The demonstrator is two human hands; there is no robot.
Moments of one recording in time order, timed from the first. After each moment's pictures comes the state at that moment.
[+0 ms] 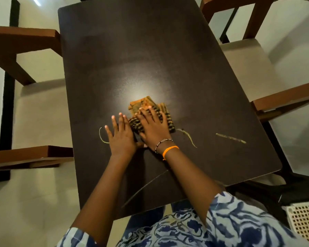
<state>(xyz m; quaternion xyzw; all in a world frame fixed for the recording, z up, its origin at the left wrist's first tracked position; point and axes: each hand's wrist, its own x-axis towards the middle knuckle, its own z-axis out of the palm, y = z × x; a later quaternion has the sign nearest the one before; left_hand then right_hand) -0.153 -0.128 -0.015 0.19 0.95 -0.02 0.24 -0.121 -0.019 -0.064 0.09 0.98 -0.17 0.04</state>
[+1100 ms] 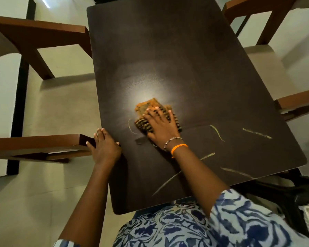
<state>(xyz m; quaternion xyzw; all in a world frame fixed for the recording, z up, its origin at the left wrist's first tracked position) -0.182 -0.271 -0.024 0.02 0.97 0.03 0.26 -0.136 -0.086 -0.062 0.06 0.99 -0.15 0.06</state>
